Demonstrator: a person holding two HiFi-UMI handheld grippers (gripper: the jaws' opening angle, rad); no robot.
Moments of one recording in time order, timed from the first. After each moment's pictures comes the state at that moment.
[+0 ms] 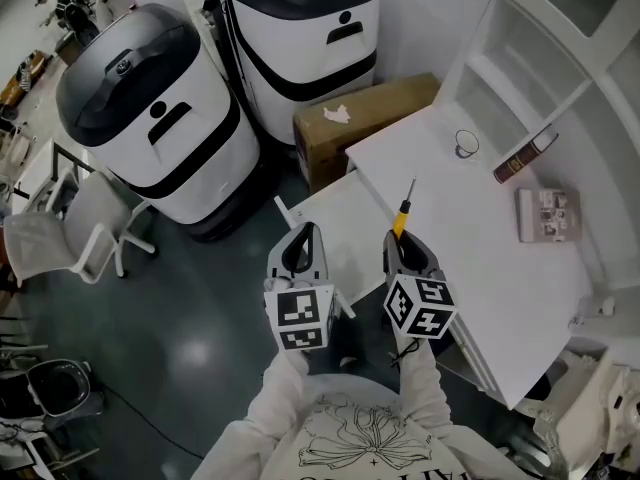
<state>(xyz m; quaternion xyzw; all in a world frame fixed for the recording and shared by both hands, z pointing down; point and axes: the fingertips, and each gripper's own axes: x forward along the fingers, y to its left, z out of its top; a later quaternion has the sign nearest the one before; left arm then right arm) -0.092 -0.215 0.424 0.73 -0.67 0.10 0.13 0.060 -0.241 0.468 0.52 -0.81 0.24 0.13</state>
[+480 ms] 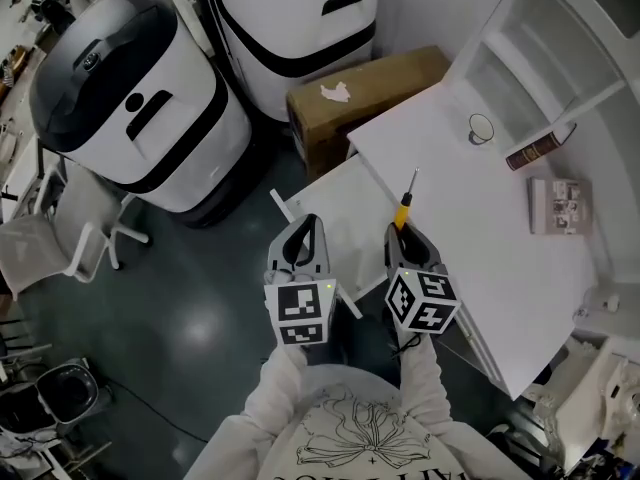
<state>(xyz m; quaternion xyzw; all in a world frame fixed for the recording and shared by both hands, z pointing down) -0.104 -0.262 0.473 0.74 -0.64 0.13 0.17 0.045 -0.278 0.519 0.53 -0.79 0.27 0.16</state>
